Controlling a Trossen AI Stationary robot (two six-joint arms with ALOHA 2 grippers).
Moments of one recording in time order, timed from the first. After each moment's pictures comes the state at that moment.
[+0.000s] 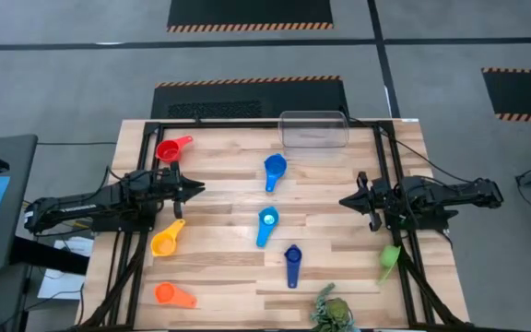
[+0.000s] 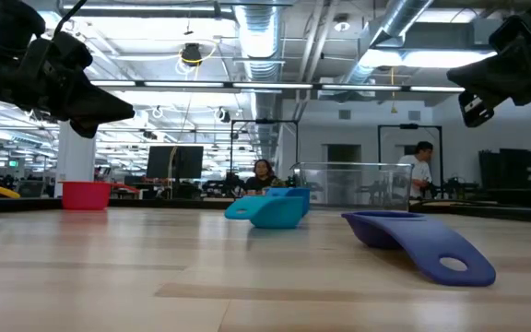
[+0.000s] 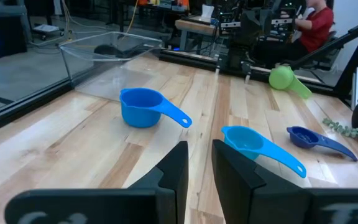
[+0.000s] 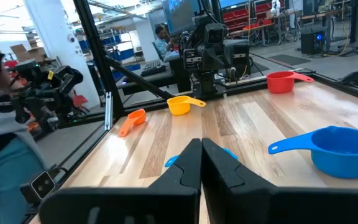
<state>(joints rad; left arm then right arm) 0.23 0.16 0.03 -0.03 0.04 -0.15 0.09 0.01 0.01 0.01 0.03 0.24</state>
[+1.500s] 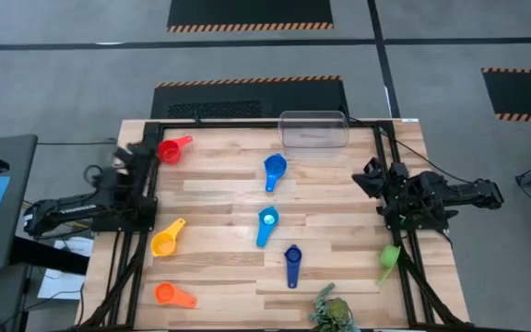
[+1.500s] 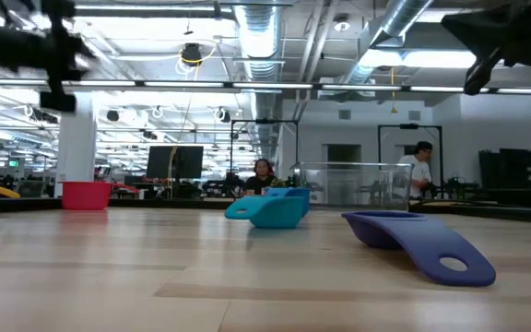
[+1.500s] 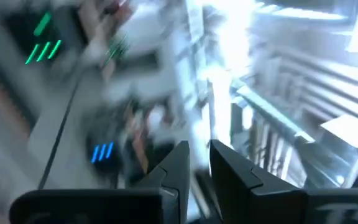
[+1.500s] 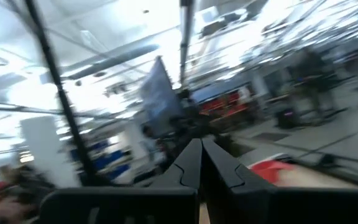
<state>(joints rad) 0.28 0.17 0.05 0.71 -0.97 -0.86 0.07 0.01 0.01 0.43 0.25 0.31</state>
